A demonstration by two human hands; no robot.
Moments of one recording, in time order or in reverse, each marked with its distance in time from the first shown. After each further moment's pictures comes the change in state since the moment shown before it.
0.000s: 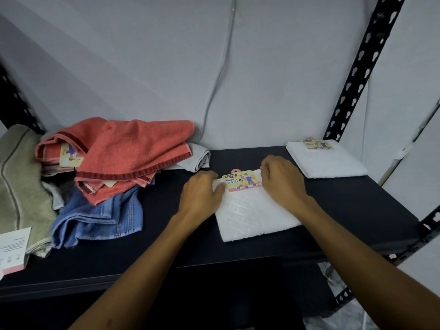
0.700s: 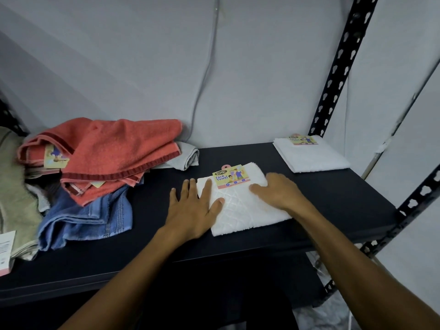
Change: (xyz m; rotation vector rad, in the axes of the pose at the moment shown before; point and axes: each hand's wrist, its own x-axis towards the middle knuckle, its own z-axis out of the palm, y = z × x) left_hand -0.035 -0.004 0.005 0.351 -0.419 0.000; right_hand -0.035 -0.002 -0.030 0.096 -0.476 0.347
